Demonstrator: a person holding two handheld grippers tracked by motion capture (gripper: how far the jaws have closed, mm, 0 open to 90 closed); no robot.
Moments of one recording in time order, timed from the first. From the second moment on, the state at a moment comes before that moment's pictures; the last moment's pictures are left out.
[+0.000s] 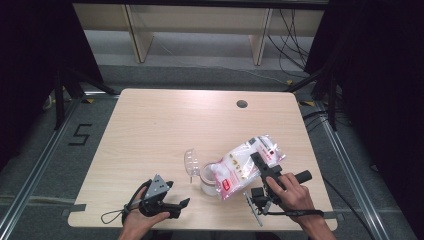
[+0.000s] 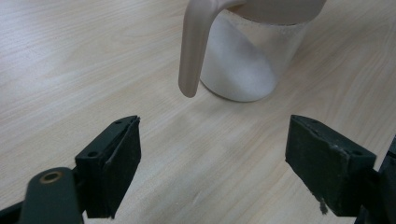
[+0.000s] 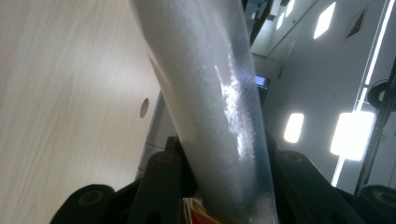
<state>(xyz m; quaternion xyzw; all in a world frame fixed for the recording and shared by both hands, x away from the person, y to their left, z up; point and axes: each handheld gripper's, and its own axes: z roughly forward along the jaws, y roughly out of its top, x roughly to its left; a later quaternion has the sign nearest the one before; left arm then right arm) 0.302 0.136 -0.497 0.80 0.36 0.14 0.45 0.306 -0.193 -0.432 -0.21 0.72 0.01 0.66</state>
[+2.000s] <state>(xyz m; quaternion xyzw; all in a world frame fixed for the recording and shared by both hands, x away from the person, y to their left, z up) 0.302 0.137 -0.496 0.81 0.36 0.14 0.45 0.306 -0.194 -0.433 -0.21 0.73 0.02 0.65</state>
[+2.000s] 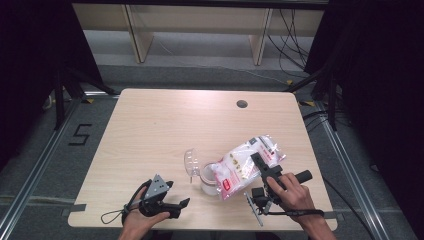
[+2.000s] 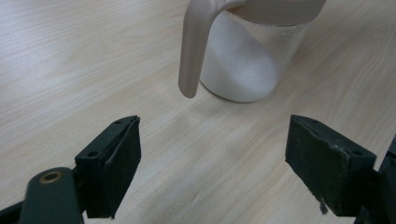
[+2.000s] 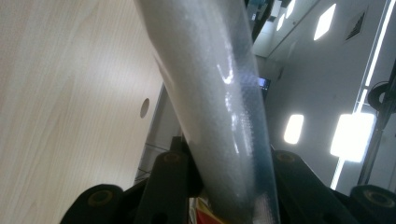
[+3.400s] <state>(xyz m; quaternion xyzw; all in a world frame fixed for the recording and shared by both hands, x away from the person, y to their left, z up) 0.303 0.137 -0.496 0.81 0.36 0.14 0.45 0.306 -0.198 -0.433 -0.21 0.73 0.02 0.65</state>
